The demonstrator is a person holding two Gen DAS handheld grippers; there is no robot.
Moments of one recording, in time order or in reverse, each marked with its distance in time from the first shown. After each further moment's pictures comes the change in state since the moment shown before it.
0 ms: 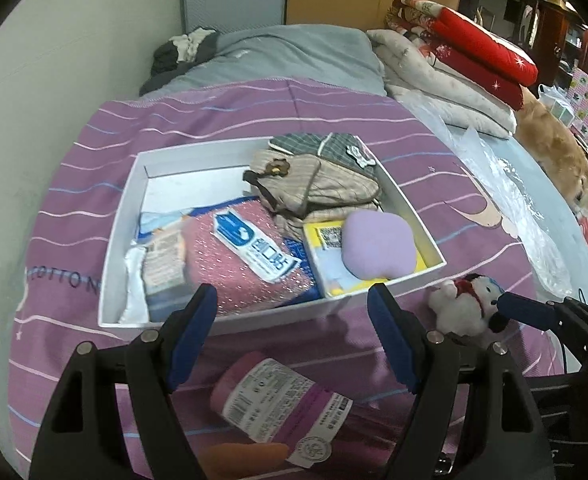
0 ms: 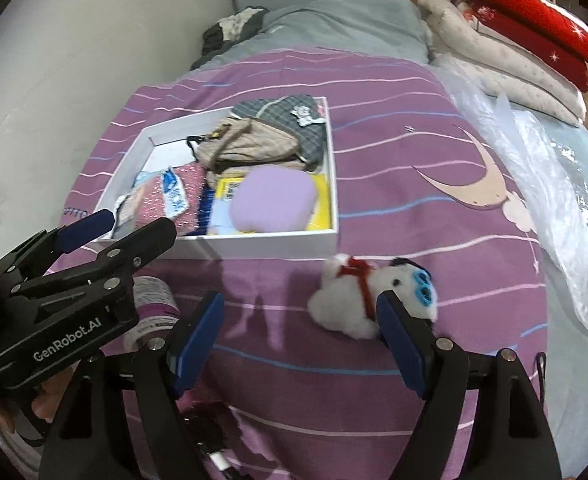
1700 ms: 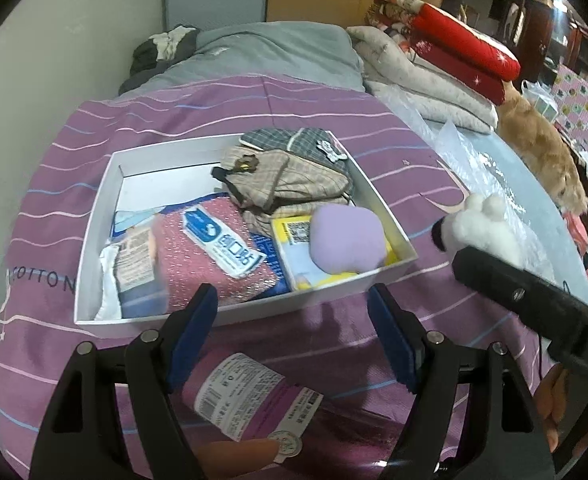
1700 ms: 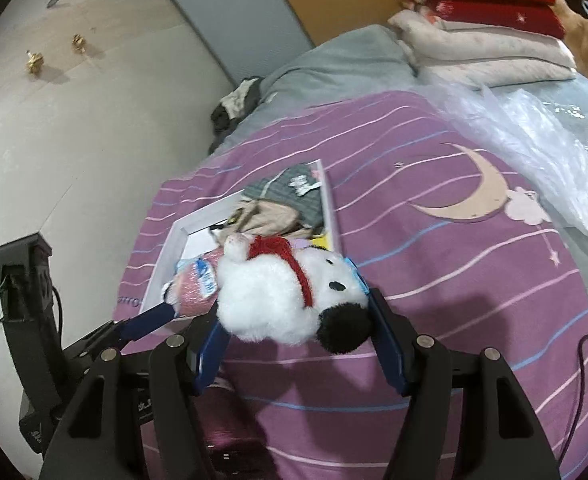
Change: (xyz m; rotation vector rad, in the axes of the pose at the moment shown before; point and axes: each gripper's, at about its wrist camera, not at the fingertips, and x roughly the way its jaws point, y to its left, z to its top) left arm -0.003 -0.008 0.000 0.011 0.004 -0.079; right arm -0.023 -0.038 0.004 0.222 -0.214 0.233
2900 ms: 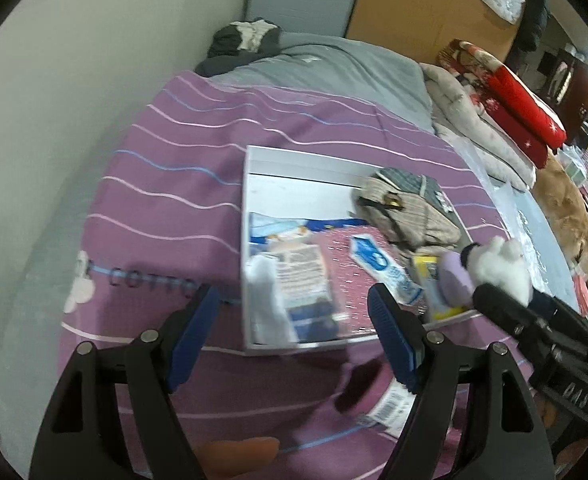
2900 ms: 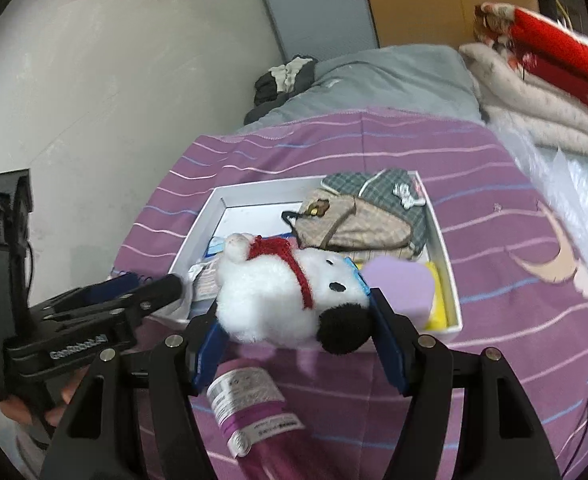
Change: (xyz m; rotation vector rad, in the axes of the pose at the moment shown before) left arm -0.023 0.134 0.004 -0.201 -0.031 0.048; right arm 0.055 0.104 0.001 -0.260 0.032 -0.063
